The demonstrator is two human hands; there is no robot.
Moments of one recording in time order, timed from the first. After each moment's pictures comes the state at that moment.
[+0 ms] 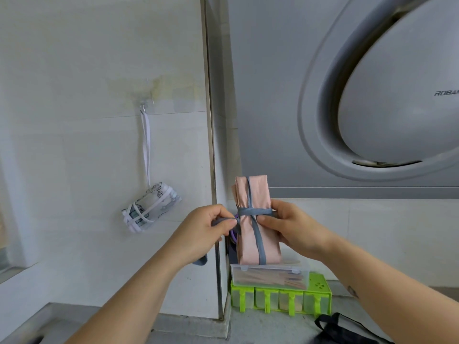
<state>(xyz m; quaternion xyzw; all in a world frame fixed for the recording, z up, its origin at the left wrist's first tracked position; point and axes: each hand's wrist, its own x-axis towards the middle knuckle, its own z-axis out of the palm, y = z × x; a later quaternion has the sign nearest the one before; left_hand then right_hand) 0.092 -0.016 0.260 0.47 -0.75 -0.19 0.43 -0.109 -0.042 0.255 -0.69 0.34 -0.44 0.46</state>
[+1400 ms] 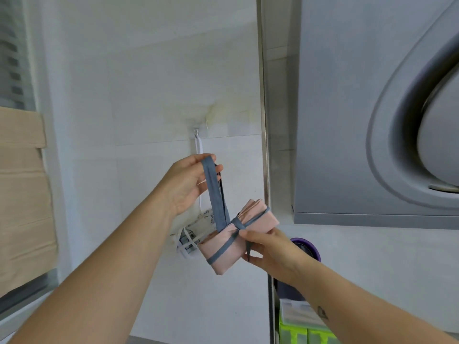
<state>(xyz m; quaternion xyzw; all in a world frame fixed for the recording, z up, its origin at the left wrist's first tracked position) 0.211 -0.046 0.379 0.34 -0.52 -0.39 0.68 0.043 -0.087 0.256 -0.53 0.26 -0.47 0.66</state>
